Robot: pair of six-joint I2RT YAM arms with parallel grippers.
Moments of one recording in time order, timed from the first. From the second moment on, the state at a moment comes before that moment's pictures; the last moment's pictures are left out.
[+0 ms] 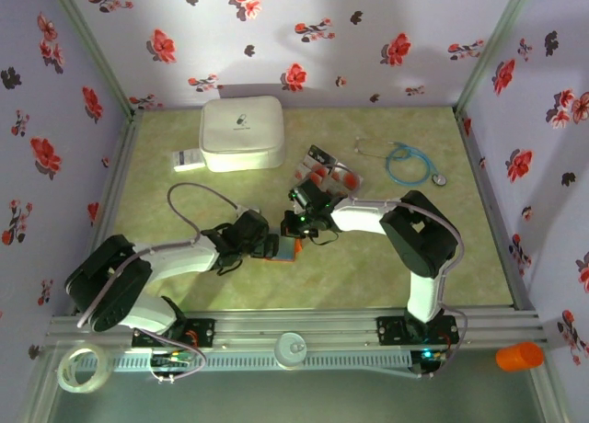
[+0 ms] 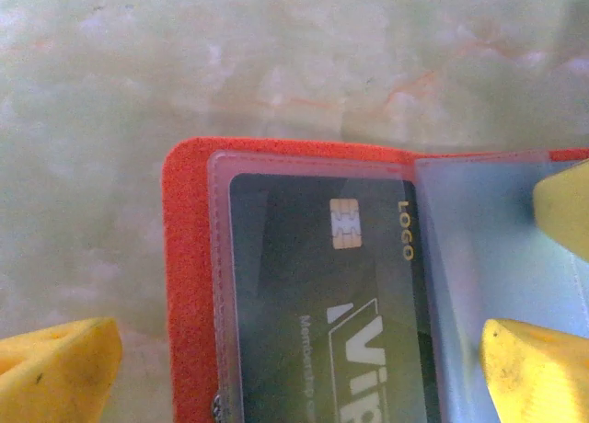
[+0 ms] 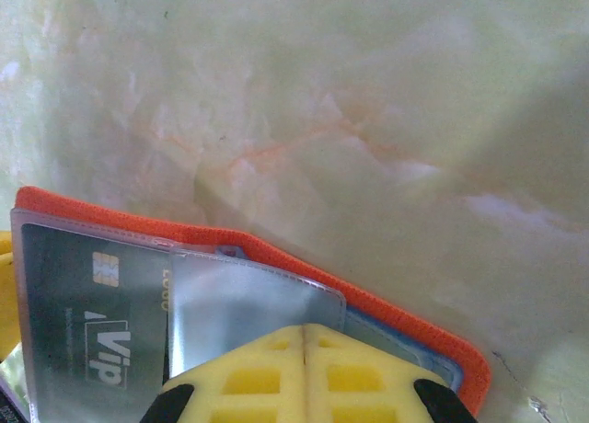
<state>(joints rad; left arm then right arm) -0.85 1.43 0.58 -0.17 -0.26 -0.62 0.79 1.87 1.03 -0.16 -0.36 0.76</state>
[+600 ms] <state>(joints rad) -0.85 1.43 0.56 -0.14 -0.28 -0.62 0.79 1.80 1.01 -0.16 -0.34 0.78</state>
